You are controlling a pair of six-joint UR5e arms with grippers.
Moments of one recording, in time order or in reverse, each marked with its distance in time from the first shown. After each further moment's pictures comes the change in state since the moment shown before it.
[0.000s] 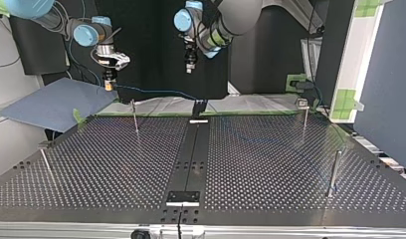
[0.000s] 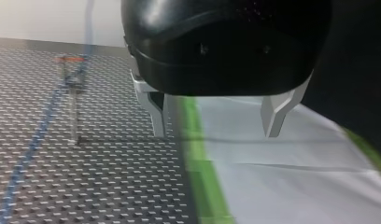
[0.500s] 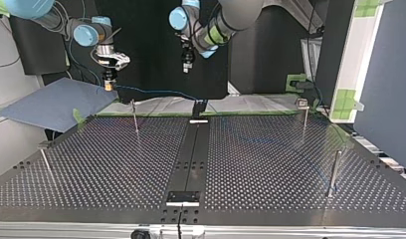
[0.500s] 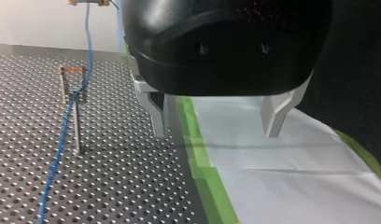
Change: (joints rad) left arm -0.023 0.053 0.001 -0.068 -0.018 0.007; right arm 0.000 0.000 0.000 -0.003 0.000 0.001
